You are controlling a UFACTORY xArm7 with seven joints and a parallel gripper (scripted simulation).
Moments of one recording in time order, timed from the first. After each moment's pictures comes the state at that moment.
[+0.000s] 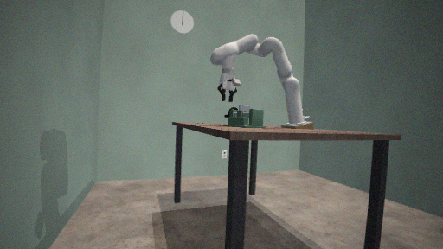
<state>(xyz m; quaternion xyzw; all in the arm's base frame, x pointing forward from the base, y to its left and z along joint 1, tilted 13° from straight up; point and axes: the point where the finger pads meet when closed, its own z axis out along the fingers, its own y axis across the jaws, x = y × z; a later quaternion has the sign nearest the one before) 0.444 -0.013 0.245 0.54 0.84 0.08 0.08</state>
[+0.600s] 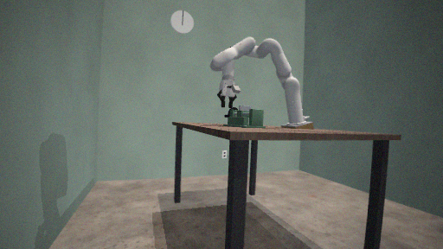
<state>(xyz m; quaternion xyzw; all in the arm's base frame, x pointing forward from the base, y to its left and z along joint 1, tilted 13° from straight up) 0.453 -0.012 0.205 0.54 0.84 0.08 0.08</state>
